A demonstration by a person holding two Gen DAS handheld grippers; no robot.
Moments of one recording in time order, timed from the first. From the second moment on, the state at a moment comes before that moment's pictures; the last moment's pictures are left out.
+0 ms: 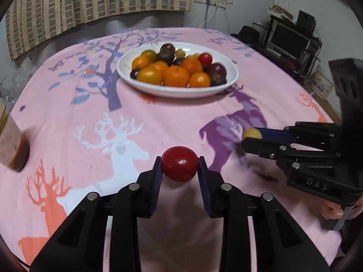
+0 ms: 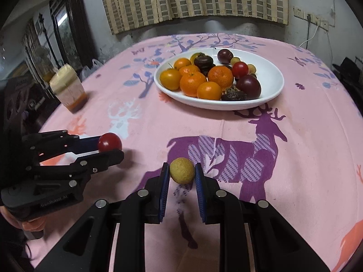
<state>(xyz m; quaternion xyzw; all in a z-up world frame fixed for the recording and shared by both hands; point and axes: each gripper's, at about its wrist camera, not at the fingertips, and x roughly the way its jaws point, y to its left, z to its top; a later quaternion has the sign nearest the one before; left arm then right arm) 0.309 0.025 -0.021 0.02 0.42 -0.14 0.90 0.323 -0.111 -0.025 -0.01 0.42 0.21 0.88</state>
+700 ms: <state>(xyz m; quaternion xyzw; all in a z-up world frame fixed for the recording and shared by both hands) 0.478 0.018 0.029 0.02 0.37 0.00 0.93 0.447 -0.149 0.013 0.03 0.32 0.16 0.93</state>
